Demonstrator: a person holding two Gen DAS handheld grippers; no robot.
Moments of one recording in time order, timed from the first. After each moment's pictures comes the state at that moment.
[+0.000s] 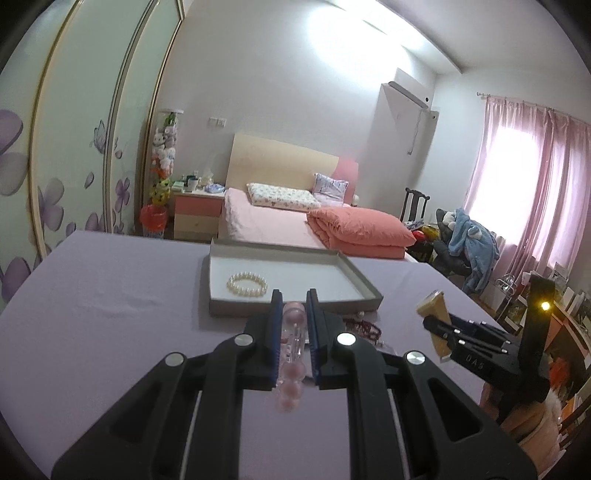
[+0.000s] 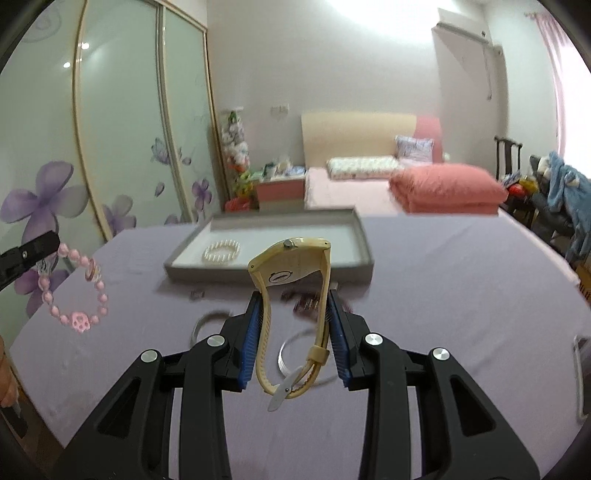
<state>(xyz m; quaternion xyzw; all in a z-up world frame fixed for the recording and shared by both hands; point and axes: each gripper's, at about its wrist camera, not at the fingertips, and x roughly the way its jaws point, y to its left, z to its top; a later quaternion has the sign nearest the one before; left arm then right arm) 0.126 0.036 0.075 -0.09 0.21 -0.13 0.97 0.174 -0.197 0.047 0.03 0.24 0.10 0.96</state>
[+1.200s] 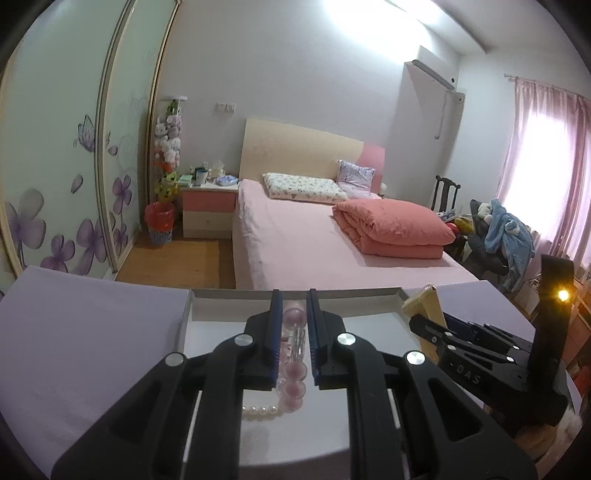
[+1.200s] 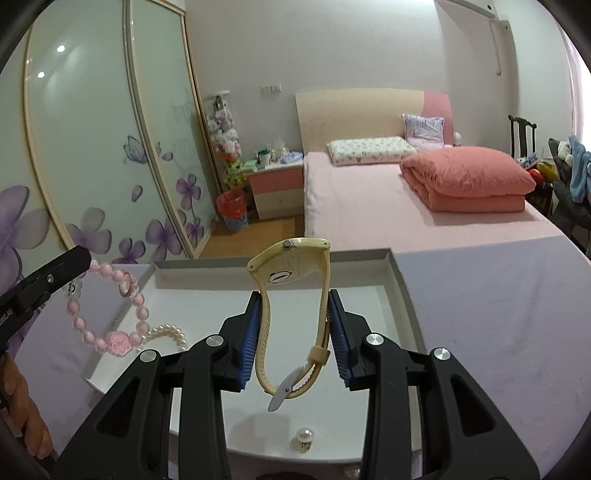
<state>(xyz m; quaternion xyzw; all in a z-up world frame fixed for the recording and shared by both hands) 0.374 0.007 0.040 -0.07 0.24 -0.09 0.96 0.388 -0.176 0.019 0.05 0.30 0.11 0.95</state>
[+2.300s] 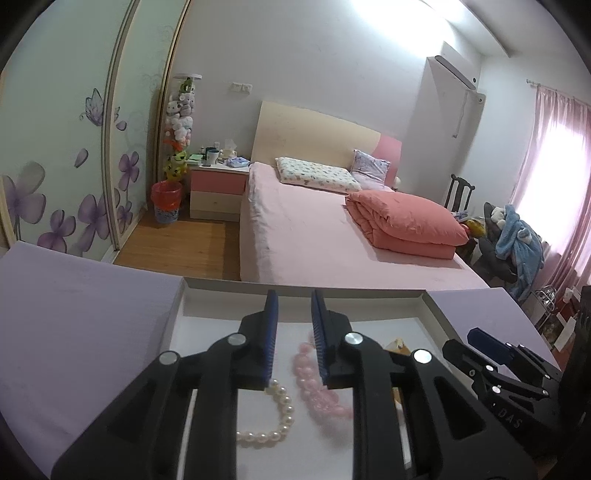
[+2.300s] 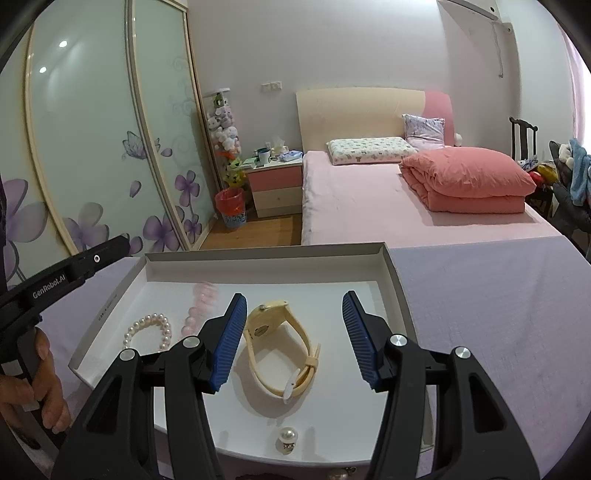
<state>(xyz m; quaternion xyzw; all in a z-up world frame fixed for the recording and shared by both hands) 0.417 0.010 0.017 -0.10 0.27 -0.07 0.96 0.395 -0.179 0.015 0.04 0.29 0.11 0.95</state>
